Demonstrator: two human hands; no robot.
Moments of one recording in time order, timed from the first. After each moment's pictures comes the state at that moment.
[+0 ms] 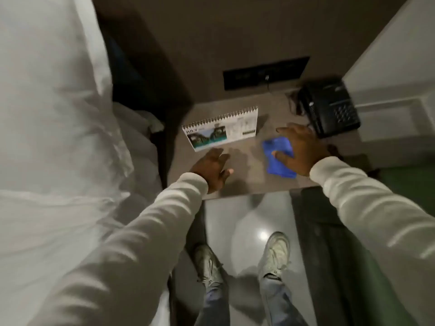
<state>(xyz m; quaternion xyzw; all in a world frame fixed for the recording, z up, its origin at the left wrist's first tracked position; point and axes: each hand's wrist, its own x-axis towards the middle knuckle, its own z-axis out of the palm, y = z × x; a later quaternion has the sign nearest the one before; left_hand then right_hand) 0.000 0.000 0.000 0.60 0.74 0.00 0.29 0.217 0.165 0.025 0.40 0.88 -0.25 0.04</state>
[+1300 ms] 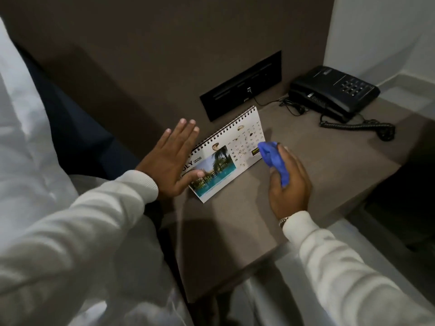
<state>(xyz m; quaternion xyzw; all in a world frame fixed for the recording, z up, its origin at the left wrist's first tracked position) -0.151 0.049 -0.022 0.82 0.57 -0.08 -0.08 0.091 0.063 -0.161 0.53 0.56 -0.25 -0.58</state>
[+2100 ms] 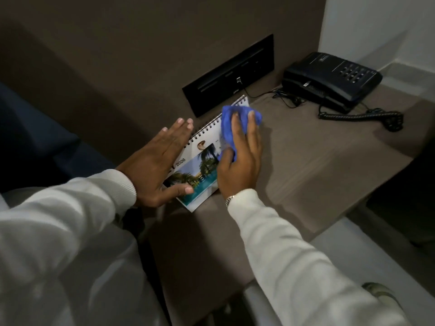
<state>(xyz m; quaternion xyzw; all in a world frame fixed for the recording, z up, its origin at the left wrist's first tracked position) -0.163 0.079 -0.043 0.87 0.48 -0.07 -0.03 0.003 0.106 -0.143 0.53 0.55 -0.26 -0.59</state>
